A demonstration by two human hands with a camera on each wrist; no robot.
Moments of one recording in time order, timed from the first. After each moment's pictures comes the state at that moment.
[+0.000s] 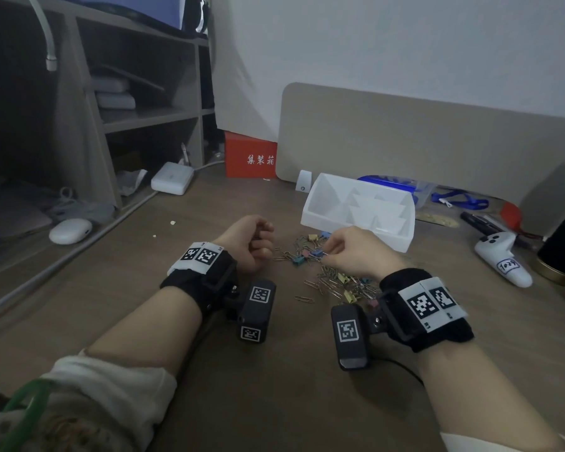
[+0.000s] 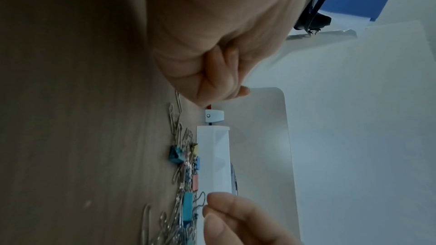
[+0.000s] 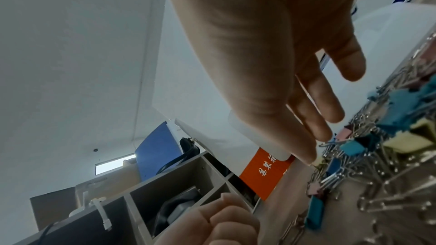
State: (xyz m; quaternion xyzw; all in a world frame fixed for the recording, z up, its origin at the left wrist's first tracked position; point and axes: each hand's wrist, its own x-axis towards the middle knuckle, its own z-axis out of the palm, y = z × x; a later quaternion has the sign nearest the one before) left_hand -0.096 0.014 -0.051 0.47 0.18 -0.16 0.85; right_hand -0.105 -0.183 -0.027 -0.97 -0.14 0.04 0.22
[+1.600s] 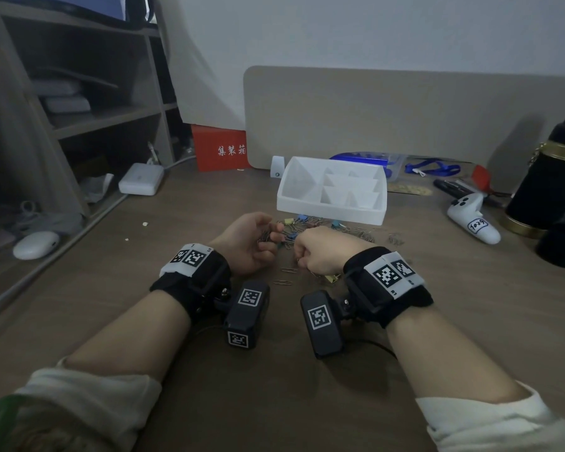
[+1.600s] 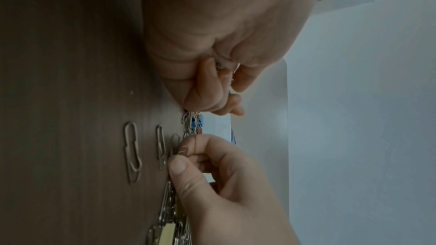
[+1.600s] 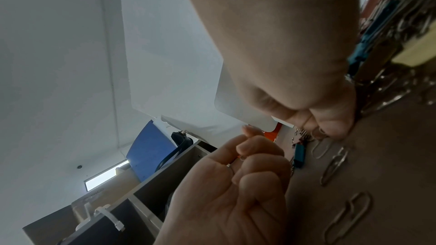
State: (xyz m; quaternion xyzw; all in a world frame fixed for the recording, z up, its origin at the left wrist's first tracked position) left_hand -0.109 -0.024 -0.053 0.53 0.11 -0.24 0.80; right_hand -0.111 -0.179 -0.042 -0.96 -0.24 0.10 0.07
